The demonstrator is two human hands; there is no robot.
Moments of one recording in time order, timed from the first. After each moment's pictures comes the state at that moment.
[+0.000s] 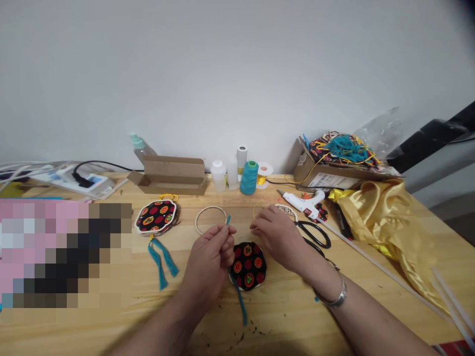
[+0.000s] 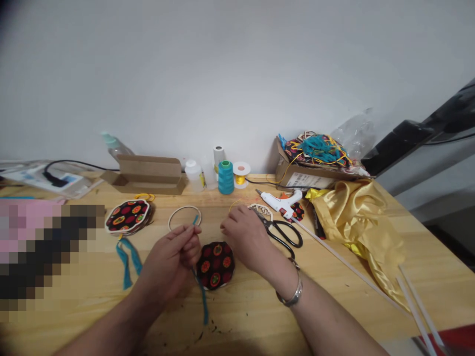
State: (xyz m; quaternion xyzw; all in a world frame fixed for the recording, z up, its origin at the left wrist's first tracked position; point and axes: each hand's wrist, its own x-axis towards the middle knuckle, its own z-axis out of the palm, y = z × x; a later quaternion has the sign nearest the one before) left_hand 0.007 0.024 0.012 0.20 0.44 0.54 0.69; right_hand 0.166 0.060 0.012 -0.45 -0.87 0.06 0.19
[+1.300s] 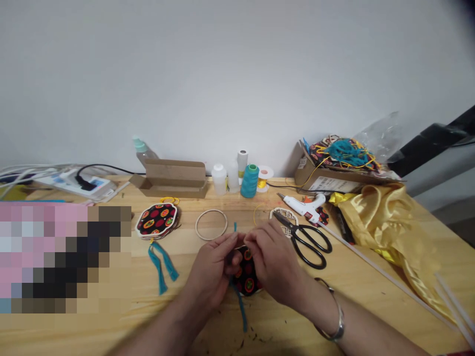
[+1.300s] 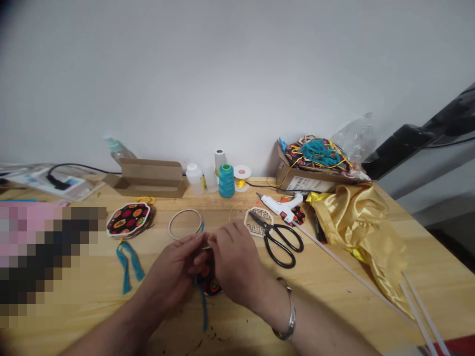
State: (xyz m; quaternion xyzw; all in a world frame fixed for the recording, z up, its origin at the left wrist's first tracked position) left_hand 0.009 0.024 0.008 0.22 0.41 0.47 0.75; right_hand 0.142 0.030 0.015 -0.43 -0.83 0.08 0.35
